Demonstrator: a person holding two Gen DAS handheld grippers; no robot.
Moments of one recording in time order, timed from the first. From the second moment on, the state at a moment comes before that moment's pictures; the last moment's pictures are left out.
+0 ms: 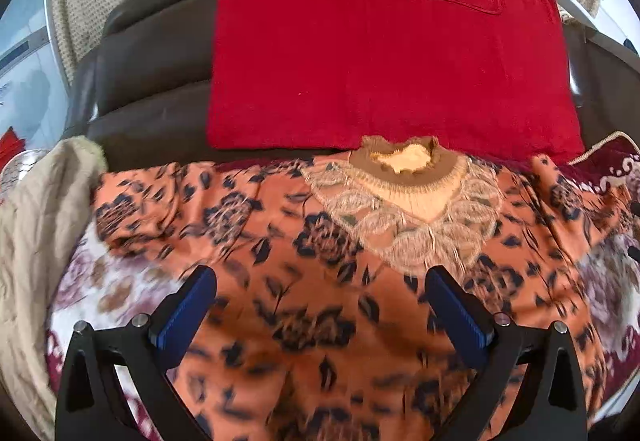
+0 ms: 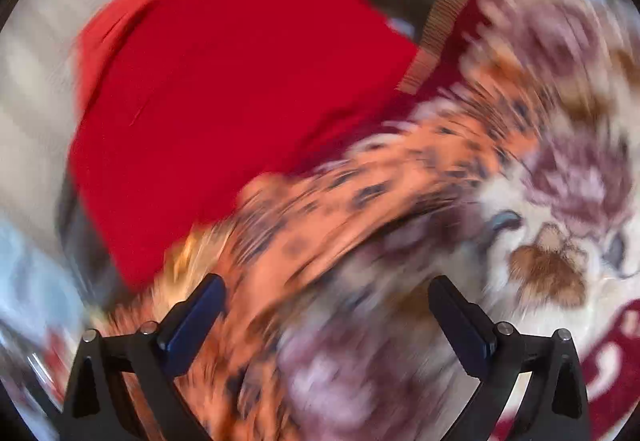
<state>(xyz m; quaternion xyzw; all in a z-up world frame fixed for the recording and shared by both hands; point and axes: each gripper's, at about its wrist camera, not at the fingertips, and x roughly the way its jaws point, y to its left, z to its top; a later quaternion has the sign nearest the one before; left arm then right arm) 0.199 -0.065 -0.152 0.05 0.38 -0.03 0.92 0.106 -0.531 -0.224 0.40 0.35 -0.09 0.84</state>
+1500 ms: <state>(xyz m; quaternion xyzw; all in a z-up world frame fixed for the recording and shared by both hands) 0.227 0.196 -0.156 -0.15 0.32 0.22 0.91 0.320 -0.197 -0.096 0.30 0.43 0.30 0.80</state>
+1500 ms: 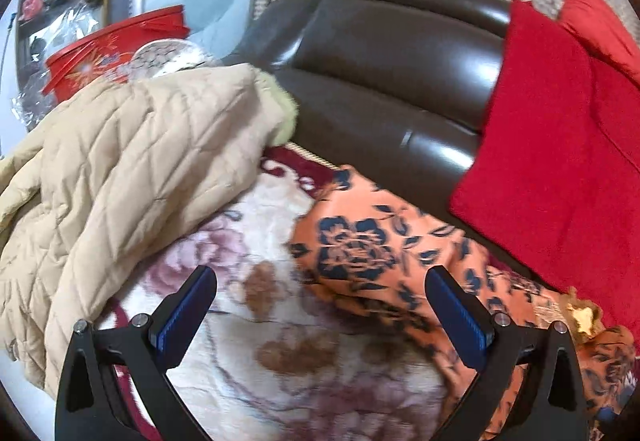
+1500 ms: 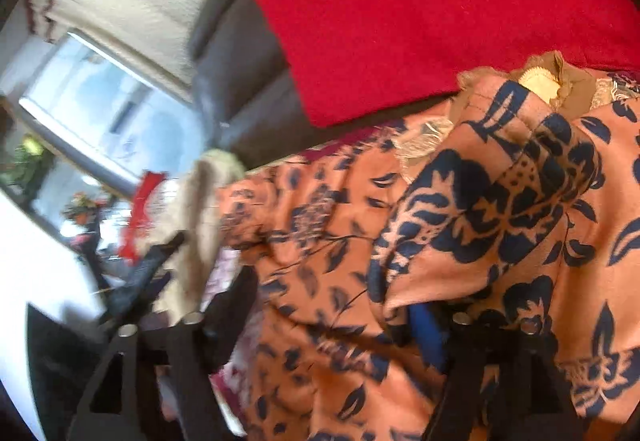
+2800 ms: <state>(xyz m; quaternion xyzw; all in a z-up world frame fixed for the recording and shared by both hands) 0.227 0.304 -0.197 -0.32 0.35 0.18 0.86 0.292 -0.178 -0.204 0.13 0.54 0.20 0.81</state>
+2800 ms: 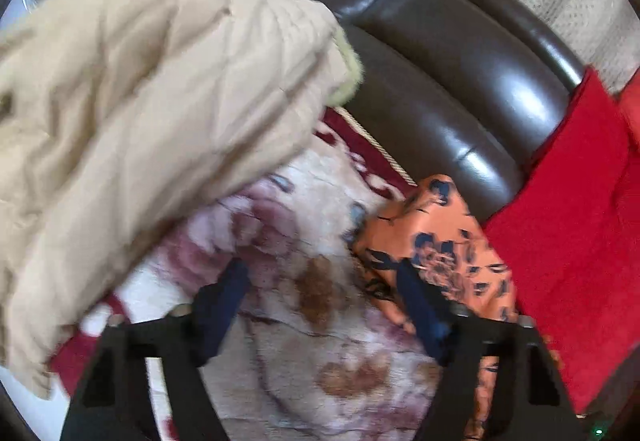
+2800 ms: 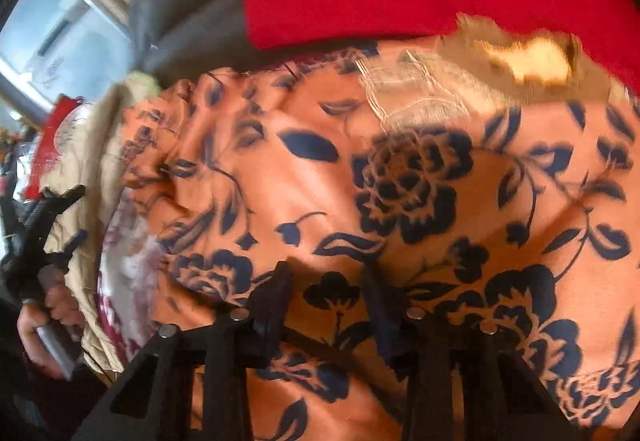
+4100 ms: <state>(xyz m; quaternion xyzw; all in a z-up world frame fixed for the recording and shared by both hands) 0.307 0.171 -0.113 -0.38 0.37 -0.08 0.84 0.208 -0.387 -0.153 0.24 0.35 0.18 0.89</state>
